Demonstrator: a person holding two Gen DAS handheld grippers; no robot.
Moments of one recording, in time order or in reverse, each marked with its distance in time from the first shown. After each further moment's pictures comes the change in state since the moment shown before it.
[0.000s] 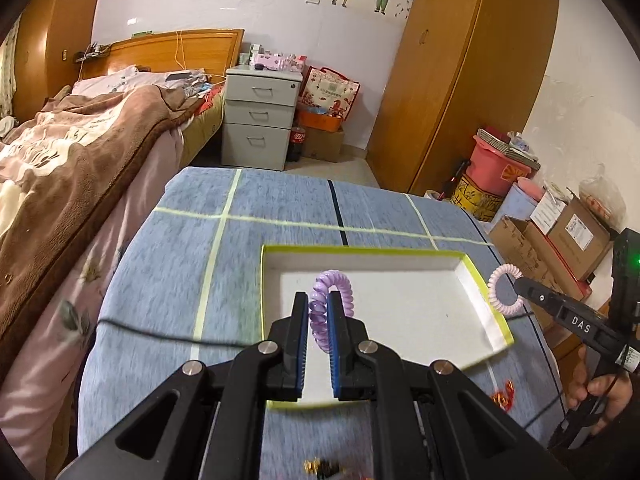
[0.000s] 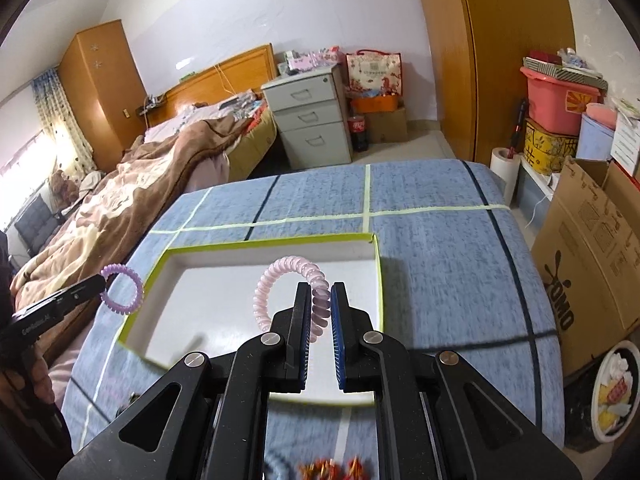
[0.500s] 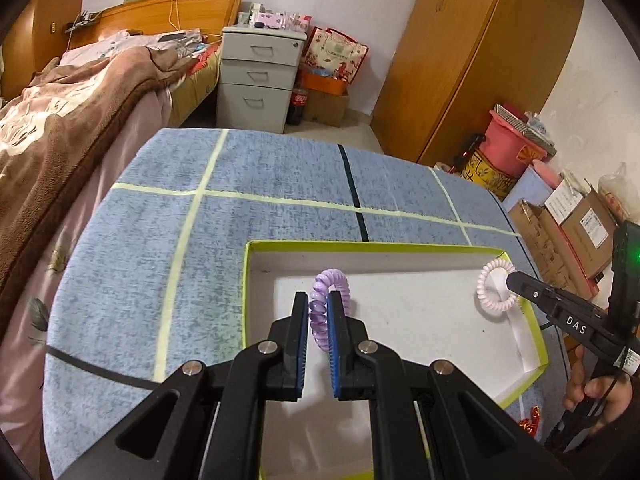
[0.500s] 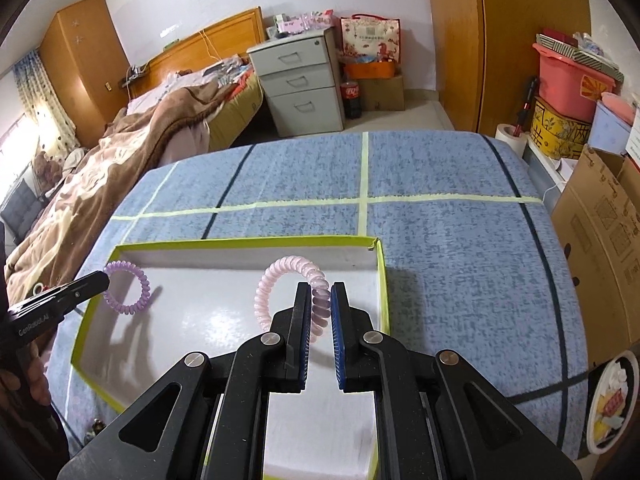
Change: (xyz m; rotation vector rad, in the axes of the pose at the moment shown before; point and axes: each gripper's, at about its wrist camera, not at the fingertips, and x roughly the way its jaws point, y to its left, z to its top) left arm 0.075 0.003 0.009 -0.025 0.139 -0.010; right arm 0.066 -0.010 0.016 -0.008 0.128 -0.035
